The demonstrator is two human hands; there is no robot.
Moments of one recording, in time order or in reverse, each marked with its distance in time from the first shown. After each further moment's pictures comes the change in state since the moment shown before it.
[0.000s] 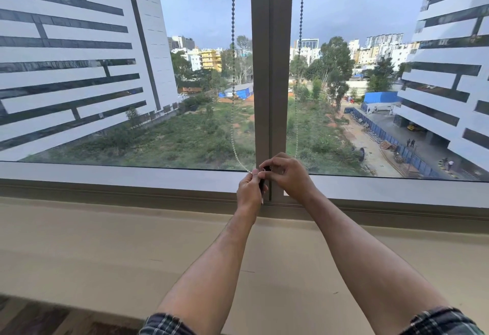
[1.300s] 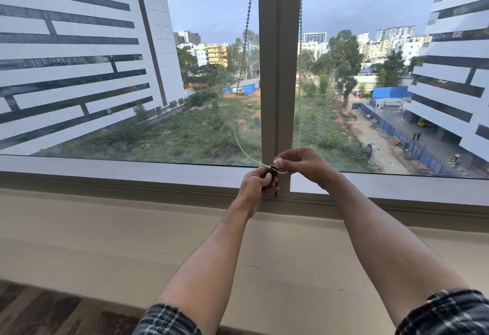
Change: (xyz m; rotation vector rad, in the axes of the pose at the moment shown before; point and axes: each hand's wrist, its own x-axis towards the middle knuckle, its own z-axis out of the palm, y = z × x) left_hand 0.013 -0.001 -0.017 -0.061 -0.337 0.014; right_hand 0.018 0.004 -0.036 0.271 -0.232 0.240
